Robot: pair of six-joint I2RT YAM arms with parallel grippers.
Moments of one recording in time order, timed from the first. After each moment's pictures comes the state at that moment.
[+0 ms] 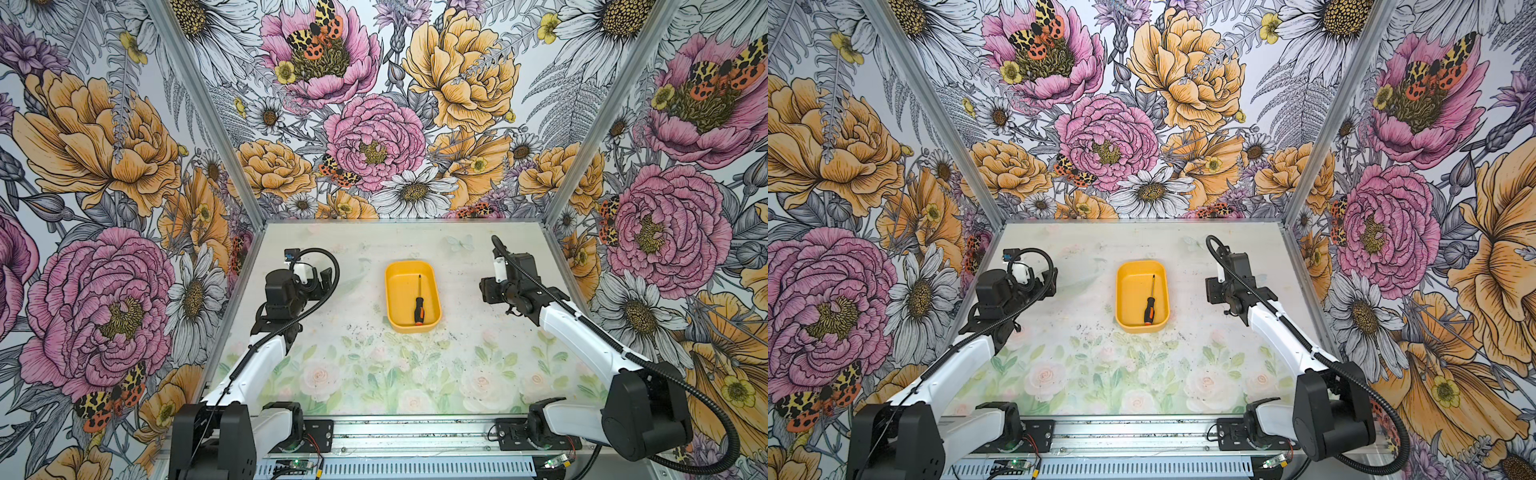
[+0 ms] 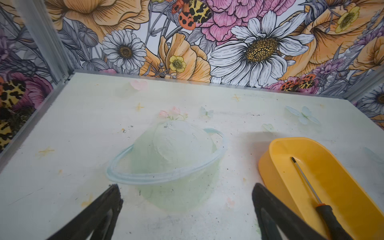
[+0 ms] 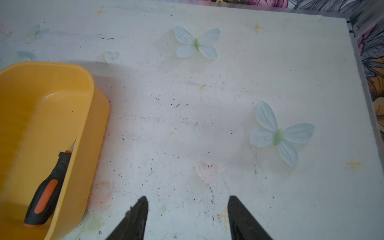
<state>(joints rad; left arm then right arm) 0.00 1.07 0.53 0.22 0.10 -0.13 0.16 1.28 0.83 -0.34 0.01 0.05</state>
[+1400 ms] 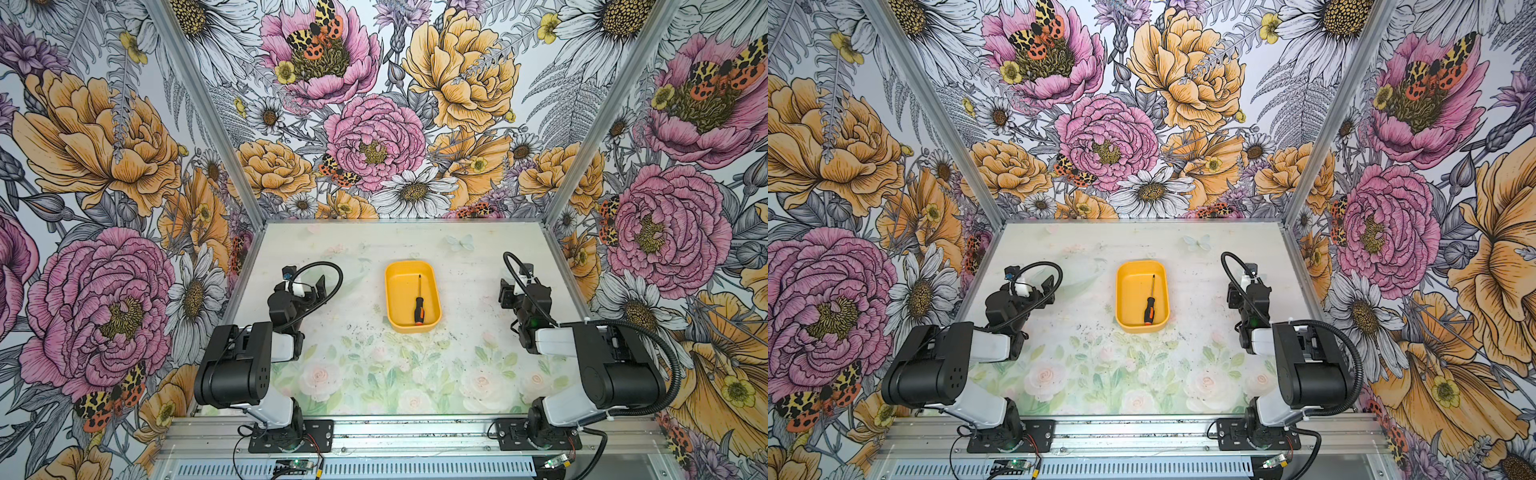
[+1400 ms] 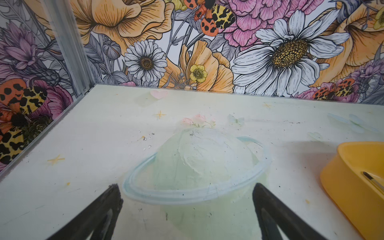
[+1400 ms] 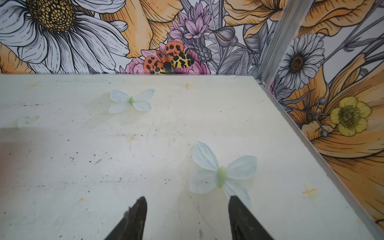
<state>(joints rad) 0.06 1.56 0.36 1.03 0.14 -0.07 -0.02 1.53 0.40 0.79 0.06 -0.01</state>
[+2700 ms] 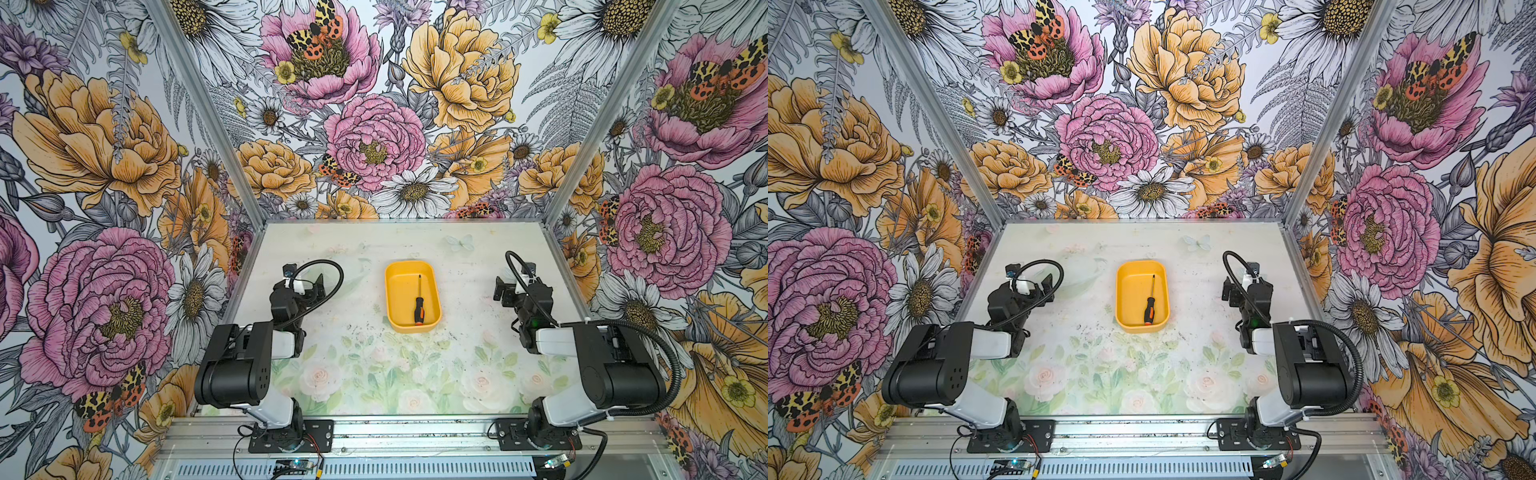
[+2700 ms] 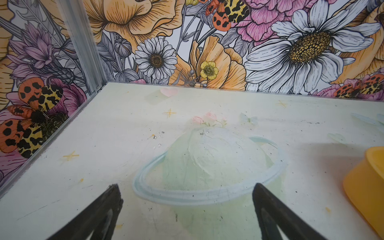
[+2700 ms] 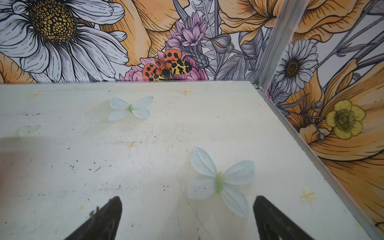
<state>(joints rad) 0.05 1.56 0.37 0.99 0.06 -0.06 -0.02 1.53 0.40 0.81 0.06 0.00</state>
